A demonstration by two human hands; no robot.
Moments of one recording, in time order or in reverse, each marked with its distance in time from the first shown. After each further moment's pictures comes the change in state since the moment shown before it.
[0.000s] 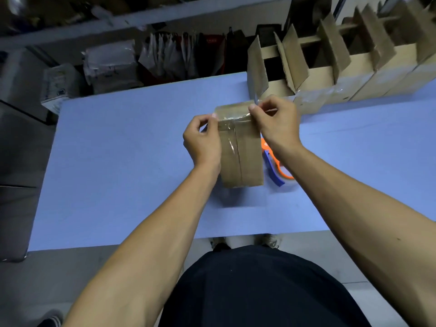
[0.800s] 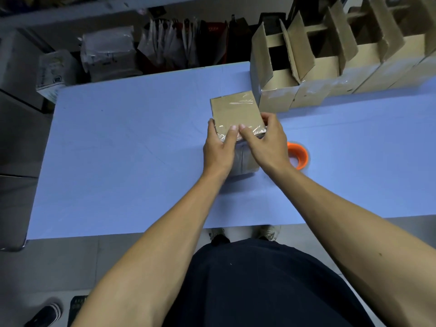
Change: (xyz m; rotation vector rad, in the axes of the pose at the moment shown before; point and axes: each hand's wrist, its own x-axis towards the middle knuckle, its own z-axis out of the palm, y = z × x) left_hand -0.025 -0.038 -0.011 0.210 -0.364 -0.039; right_hand -0.051 0.026 0.020 -0.114 -0.070 0.068
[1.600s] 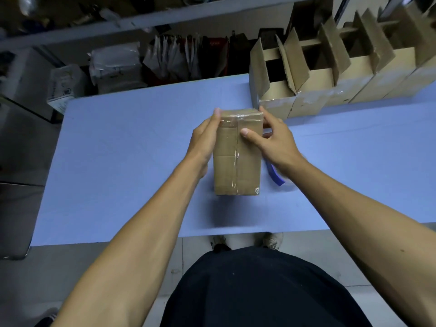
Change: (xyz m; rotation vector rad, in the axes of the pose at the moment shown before) left_hand 0.018 0.051 -0.035 -0.100 -0.197 -0.178; right_hand 0.014 -0.003 -0.033 0.131 -0.218 -0.045
